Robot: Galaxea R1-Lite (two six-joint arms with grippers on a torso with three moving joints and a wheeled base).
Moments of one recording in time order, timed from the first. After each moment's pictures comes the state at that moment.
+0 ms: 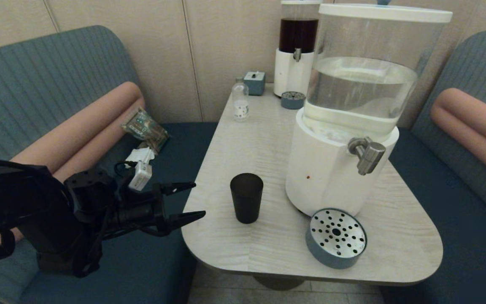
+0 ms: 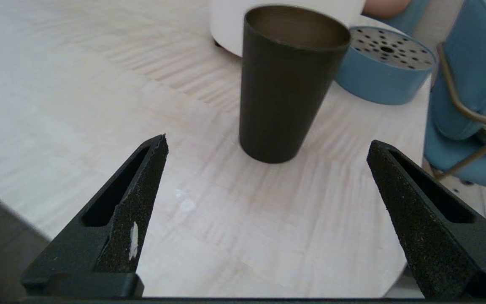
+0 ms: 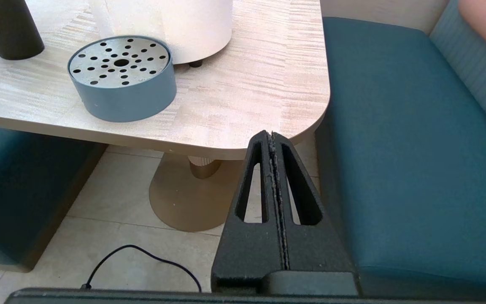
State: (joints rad) left arm -0.04 2.18 -0.64 -1.52 -1.12 0.04; right arm 0.00 0.00 0.00 -0.01 0.01 -0.02
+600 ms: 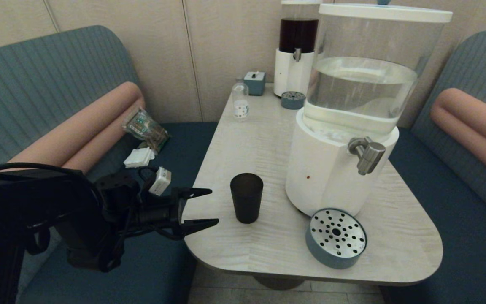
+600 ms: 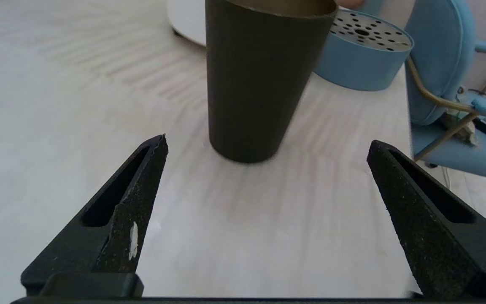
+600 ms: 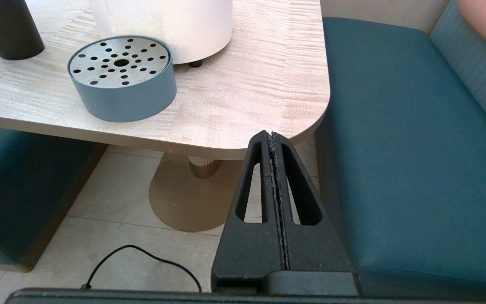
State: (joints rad) left arm -0.10 2.30 -0.76 -1.52 -1.17 0.05; right arm 0.00 0.00 0.00 -0.01 0.01 -0.02
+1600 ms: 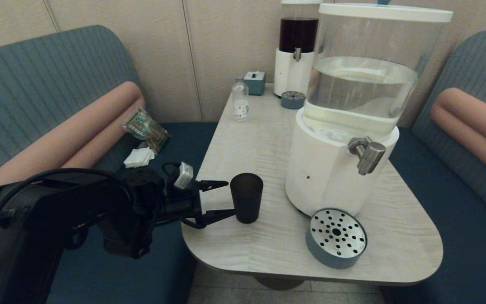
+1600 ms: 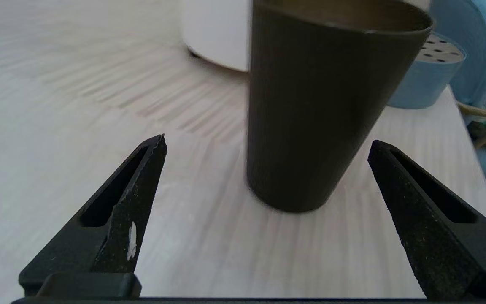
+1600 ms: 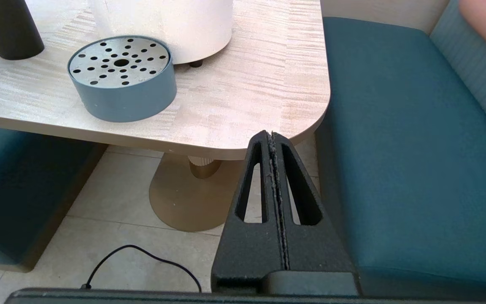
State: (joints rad) left arm -0.19 2.43 -0.97 -1.52 -1.10 0.01; right arm 0.00 0.00 0.00 -0.01 0.01 -0.02
